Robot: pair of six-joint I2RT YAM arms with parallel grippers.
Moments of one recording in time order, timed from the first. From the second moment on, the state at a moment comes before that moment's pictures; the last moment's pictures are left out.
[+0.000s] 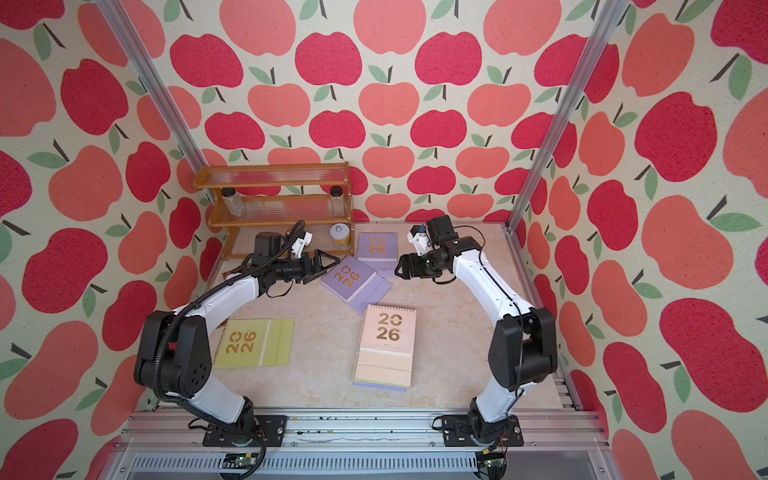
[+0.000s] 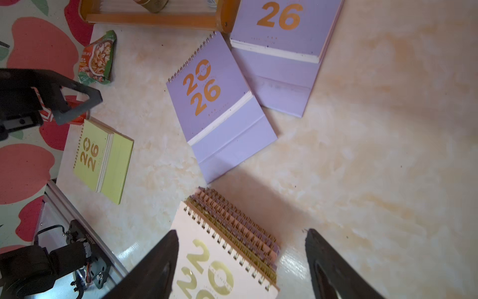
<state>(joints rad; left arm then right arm) -0.19 1.63 1.10 -0.14 0.81 -0.59 0.38 1.72 1.51 -0.81 -0.42 0.10</state>
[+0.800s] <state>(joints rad) -0.34 1.87 1.08 -0.13 0.48 -0.98 0.39 2.37 2.06 -0.74 -0.64 0.00</state>
